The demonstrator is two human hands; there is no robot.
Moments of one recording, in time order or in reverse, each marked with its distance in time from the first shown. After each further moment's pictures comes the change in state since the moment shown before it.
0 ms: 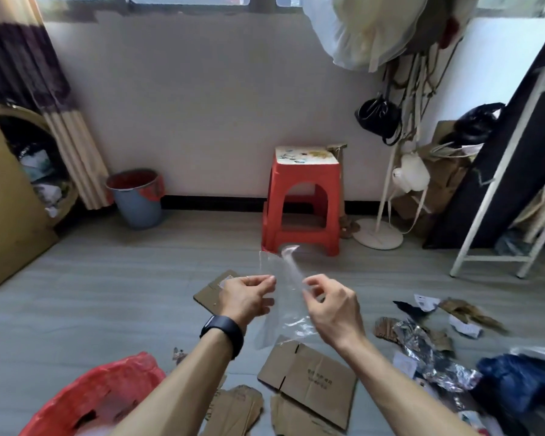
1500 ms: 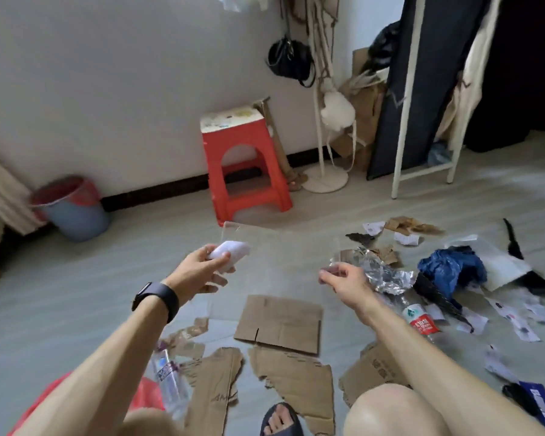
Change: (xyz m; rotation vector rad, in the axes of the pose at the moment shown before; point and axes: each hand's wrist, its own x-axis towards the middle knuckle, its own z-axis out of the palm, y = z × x) left_hand -0.023 0.011 0.021 0.532 -0.415 -0.006; right_hand -0.064 0.153 -0.067 0.502 -0.144 0.646
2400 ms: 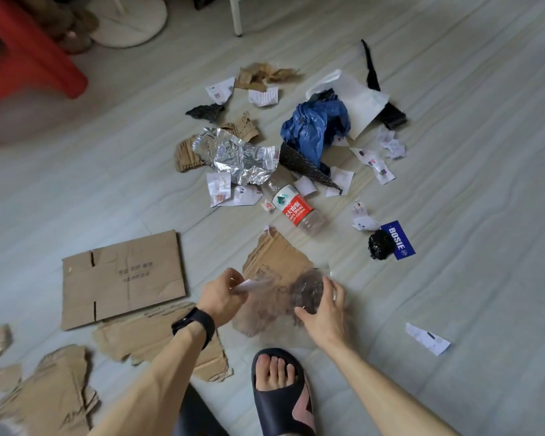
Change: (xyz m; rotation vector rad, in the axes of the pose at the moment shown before) left_hand 0.112 -0.181 0.375 0.590 -0.515 -0.115; right_hand -0.072 0.331 -0.074 -0.444 0.418 0.582
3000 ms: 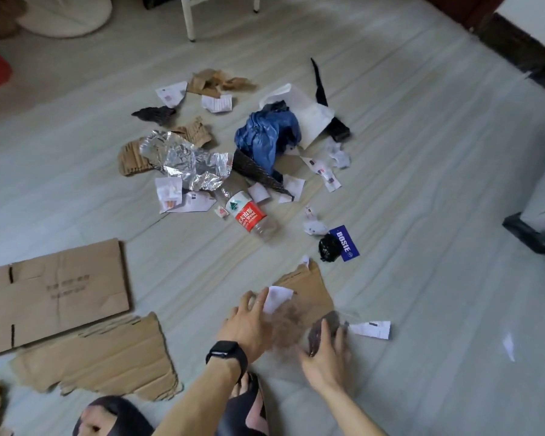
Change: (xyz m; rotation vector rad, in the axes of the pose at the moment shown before) left_hand -0.029 0.057 0.118 0.379 -0.203 0.237; right_hand -0.048 0.083 -0.040 -0.225 -0.052 0.356
